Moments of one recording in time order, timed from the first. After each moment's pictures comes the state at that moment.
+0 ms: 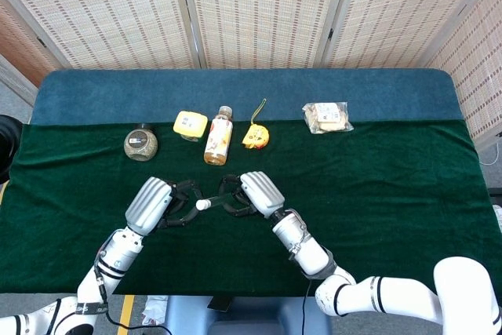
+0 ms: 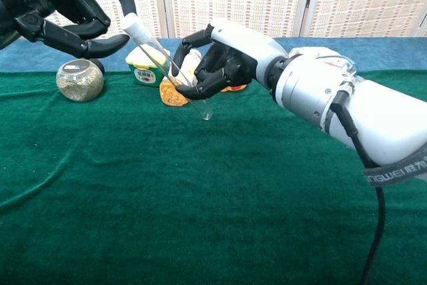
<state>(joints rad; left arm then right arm) -0.57 -1.37 -0.17 -1.84 1.52 1.26 -0.06 0.80 -1.75 0.31 -1.56 -1.19 0.98 0.04</state>
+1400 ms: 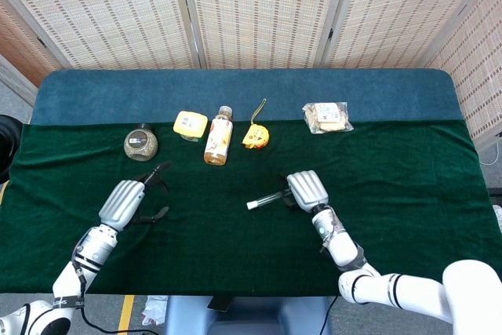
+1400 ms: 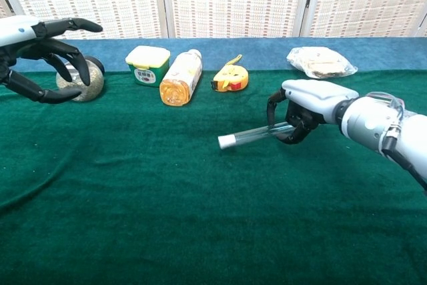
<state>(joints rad) -0.53 -1.27 -0.12 -1.75 1.36 1.14 -0.09 0.76 -1.69 0.16 -1.37 -0.97 0.96 -0.39</state>
